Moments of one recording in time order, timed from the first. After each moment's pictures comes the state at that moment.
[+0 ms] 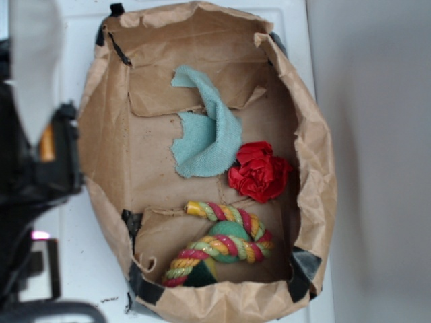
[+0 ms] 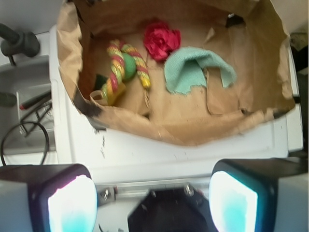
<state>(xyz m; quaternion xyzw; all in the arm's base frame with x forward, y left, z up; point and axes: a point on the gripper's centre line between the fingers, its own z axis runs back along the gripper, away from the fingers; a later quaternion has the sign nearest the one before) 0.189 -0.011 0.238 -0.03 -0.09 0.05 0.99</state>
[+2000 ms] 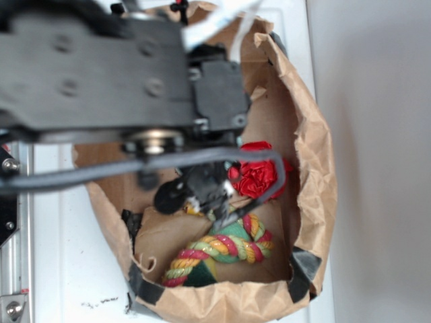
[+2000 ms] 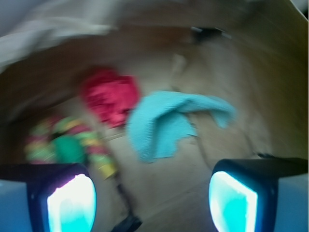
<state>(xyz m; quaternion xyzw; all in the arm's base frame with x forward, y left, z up) 0.265 0.026 0.141 0.03 -0.11 0.25 0.96</state>
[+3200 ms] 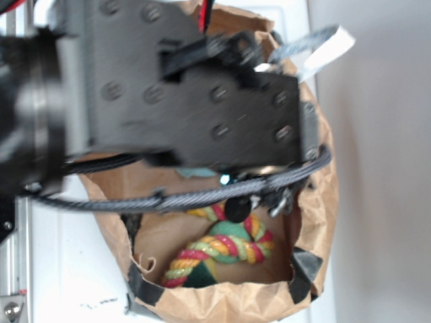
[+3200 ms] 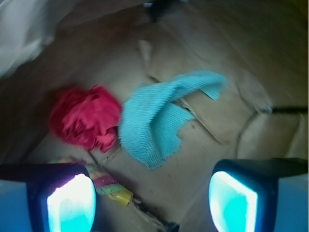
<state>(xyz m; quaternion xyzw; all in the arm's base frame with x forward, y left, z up) 0.280 0.027 0.124 0.02 -0.03 0.47 0.88</state>
